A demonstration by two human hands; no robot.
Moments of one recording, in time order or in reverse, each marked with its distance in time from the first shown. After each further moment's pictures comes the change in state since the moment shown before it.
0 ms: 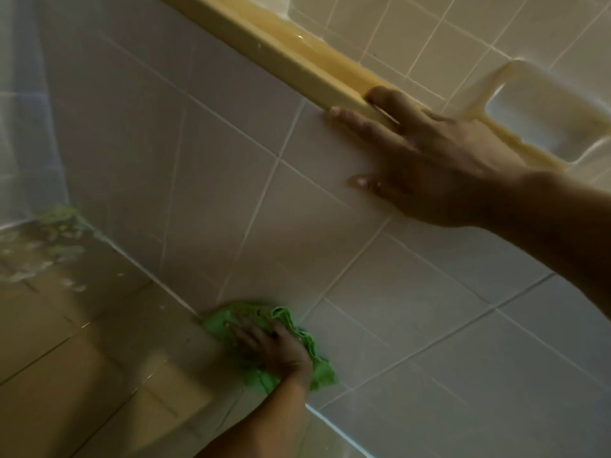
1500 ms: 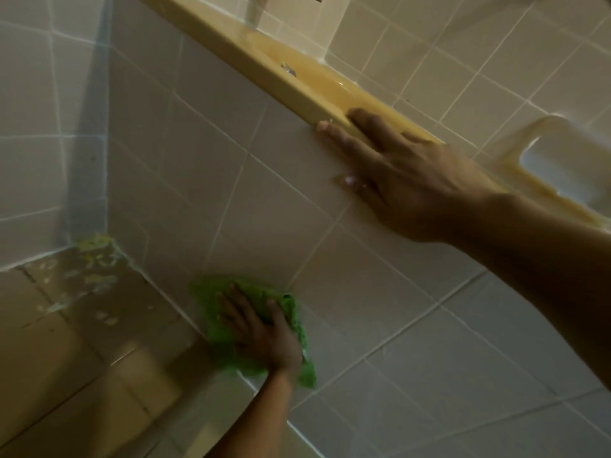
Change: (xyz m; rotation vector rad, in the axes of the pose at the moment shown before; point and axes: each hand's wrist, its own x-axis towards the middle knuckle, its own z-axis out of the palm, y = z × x) left_hand 0.091 0.077 -0.024 0.038 0.027 0.297; right_hand 0.104 -0.030 -0.018 0.104 -0.002 -0.034
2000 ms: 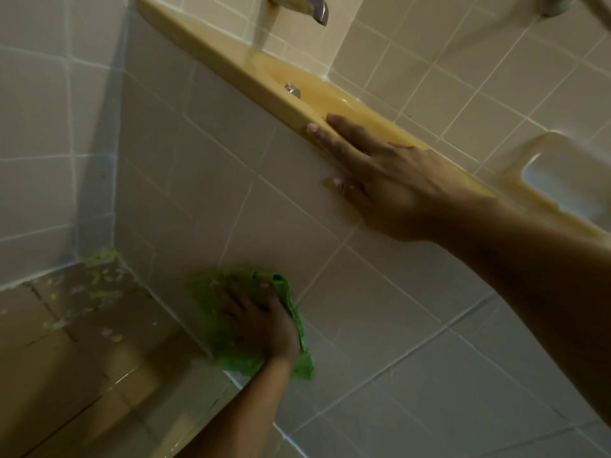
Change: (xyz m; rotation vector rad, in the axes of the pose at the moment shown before) left_hand 0.035 0.056 -0.010 0.010 0.025 -0.086; right_hand 0.032 -0.004 -0.007 0.075 0.039 -0.007
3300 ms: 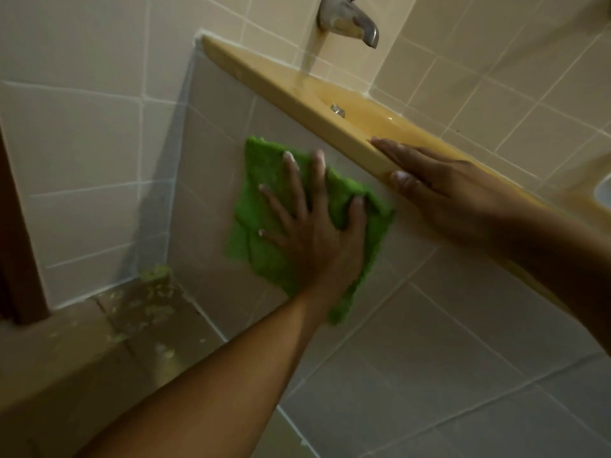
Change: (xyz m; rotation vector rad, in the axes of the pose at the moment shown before) left_hand 0.060 0.164 -0.021 0.073 0.007 0.696; right_hand 0.035 0.010 0.005 0.468 0.095 0.090
